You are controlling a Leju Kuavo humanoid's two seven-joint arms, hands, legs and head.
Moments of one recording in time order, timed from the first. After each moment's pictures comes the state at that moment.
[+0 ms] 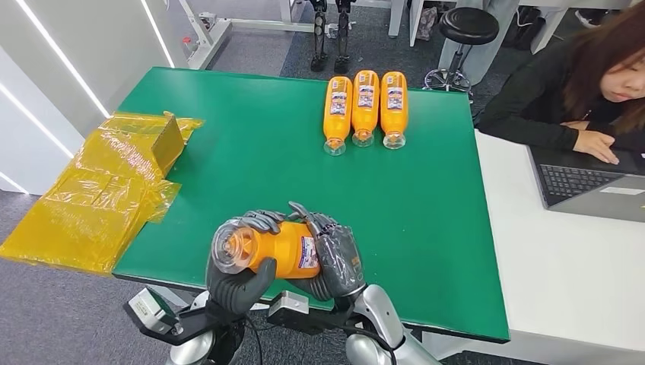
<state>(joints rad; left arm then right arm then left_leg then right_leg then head) 0.00 -0.14 -0.37 -1.48 0.01 -0.24 -0.67 -0.39 0.07 0.73 -1.15 0.82 -0.56 -0.39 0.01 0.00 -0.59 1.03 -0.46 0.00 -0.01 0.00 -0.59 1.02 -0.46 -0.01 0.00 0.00</state>
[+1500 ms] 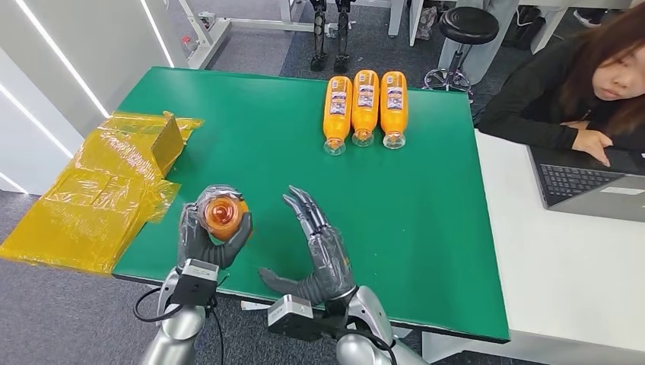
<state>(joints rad) -0.10 -0.09 -0.19 -1.35 -0.54 0.29 -0.61 -0.39 0.09 0.78 -1.20 0.58 -0.61 -0.52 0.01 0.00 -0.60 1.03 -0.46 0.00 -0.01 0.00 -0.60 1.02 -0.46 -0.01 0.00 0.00</state>
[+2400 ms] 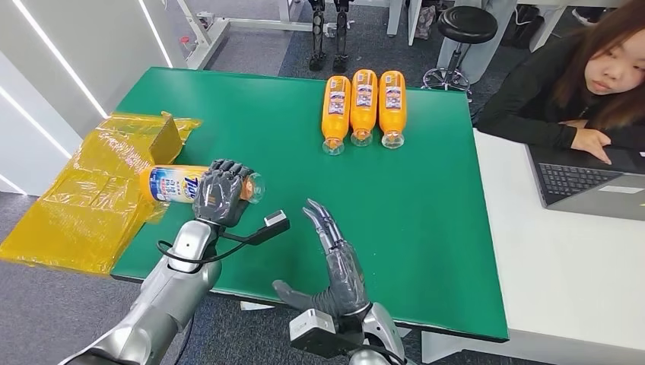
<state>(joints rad) -0.53 0.01 -0.27 -0.62 -1.49 0.65 -0.12 -0.31 0.03 0.77 -1.27 0.51 -0.64 -0.56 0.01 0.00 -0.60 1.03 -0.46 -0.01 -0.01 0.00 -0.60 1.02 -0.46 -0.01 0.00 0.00</state>
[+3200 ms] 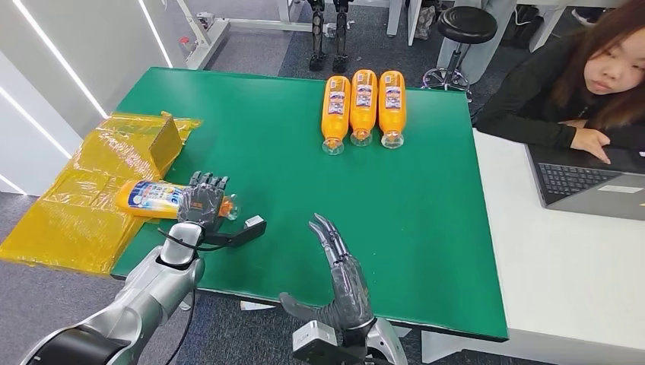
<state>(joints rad) -0.64 0.09 -0.32 -0.33 -1.56 0.46 0.13 -0.24 0.00 0.77 -1.29 0.56 -0.64 -0.52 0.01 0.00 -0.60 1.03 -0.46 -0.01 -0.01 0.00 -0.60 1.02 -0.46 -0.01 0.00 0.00</state>
